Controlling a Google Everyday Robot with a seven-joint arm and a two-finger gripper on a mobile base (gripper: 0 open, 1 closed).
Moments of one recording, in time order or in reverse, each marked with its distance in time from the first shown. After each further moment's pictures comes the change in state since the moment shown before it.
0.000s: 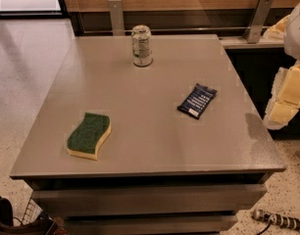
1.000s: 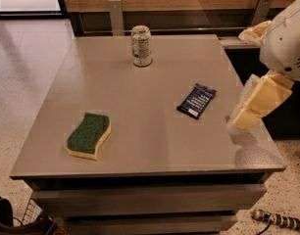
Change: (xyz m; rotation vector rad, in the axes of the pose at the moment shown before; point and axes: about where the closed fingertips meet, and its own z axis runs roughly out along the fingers) arm -0.056 0.020 0.008 0.037 -0.245 0.010
